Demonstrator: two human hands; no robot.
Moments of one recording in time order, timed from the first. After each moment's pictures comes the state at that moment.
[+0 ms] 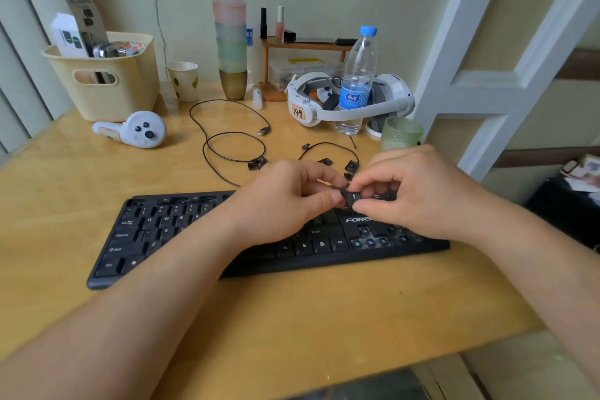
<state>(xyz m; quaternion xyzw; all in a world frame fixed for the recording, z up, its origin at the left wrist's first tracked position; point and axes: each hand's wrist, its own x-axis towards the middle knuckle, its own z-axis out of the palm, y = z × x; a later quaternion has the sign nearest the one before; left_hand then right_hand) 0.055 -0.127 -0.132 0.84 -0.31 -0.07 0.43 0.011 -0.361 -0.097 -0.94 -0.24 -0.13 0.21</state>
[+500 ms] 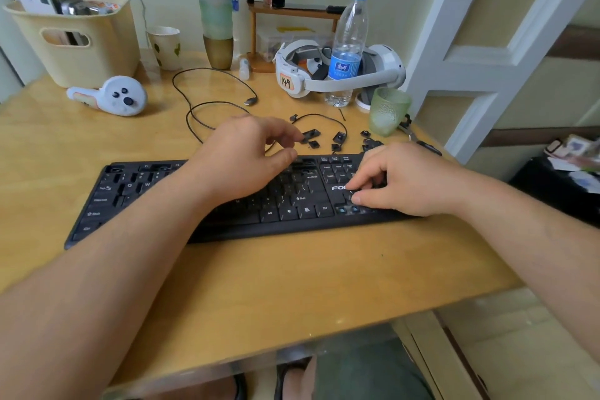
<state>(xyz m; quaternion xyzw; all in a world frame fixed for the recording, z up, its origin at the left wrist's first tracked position) 0.074 -0.110 -0.139 0.90 -0.30 0.11 0.29 0.012 -0.378 -0.121 -0.97 -0.15 0.03 0.18</state>
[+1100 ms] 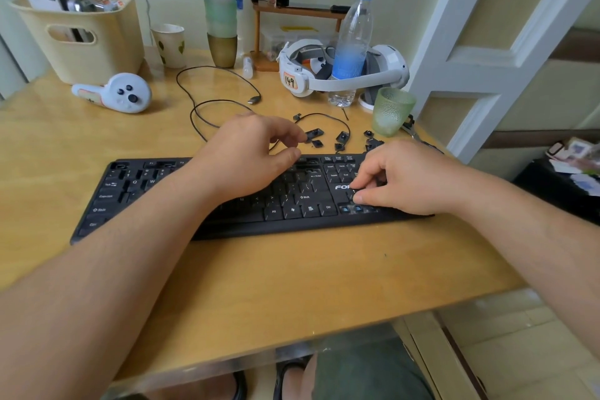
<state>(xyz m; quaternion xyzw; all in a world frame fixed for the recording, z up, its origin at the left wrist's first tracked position) 0.077 -0.109 -0.141 0.90 -0.31 0.11 0.29 0.014 -0.373 -0.116 -0.98 -0.13 0.03 0.14</state>
